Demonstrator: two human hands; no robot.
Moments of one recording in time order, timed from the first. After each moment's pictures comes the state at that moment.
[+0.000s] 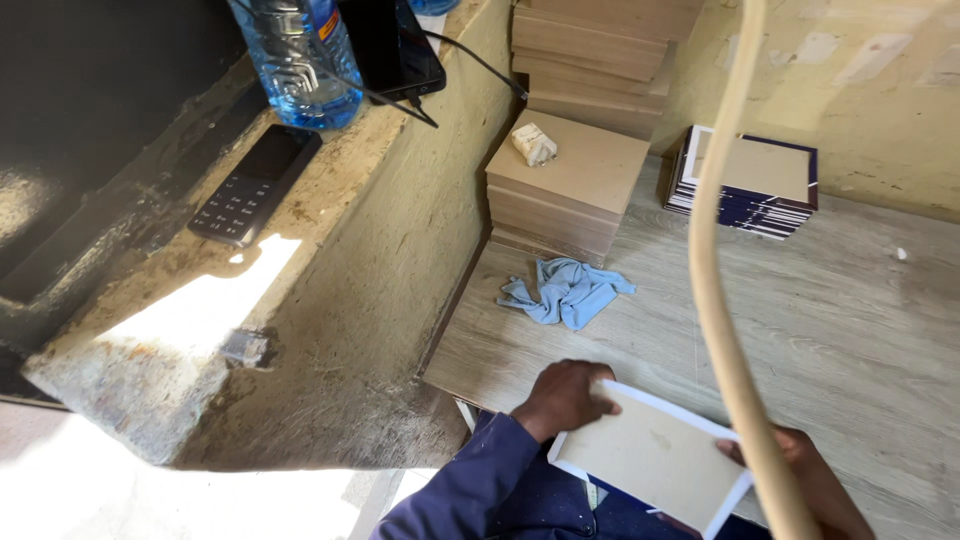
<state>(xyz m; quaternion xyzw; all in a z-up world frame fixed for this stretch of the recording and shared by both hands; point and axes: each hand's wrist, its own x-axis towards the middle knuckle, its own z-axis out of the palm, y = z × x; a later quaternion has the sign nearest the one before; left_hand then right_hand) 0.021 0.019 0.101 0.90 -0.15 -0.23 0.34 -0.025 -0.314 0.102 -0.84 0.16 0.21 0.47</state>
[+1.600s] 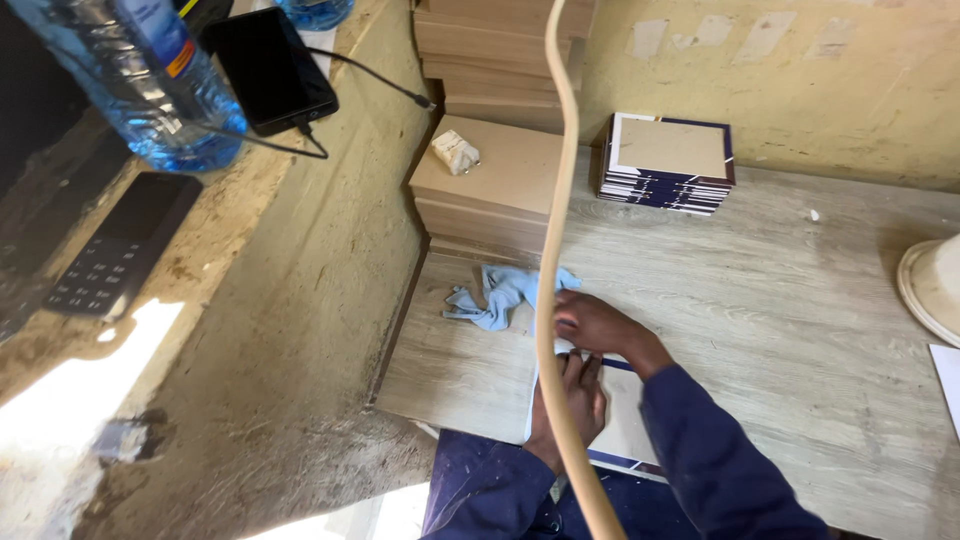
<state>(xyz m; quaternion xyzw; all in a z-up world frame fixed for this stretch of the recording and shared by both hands) 0.009 -0.060 0.039 0.93 -0.21 0.18 0.26 0.152 -0.179 0.072 -0.86 -0.35 0.14 0.34</state>
